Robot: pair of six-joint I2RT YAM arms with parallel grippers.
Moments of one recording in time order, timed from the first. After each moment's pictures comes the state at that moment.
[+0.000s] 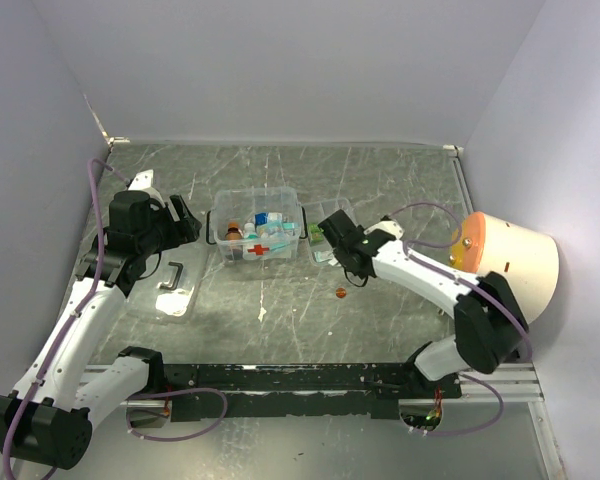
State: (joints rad) left arm -0.21 0.93 0.89 -0.49 -0.02 -0.42; right arm 0.69 1.41 0.95 -0.68 0.60 1.47
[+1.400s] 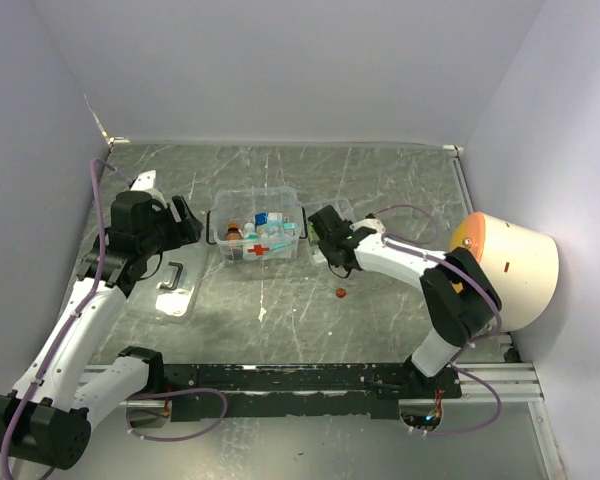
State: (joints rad) left arm -0.23 0.94 0.89 -0.49 -0.03 -0.42; right arm 0.67 1.67 1.00 -0.41 0.52 1.56
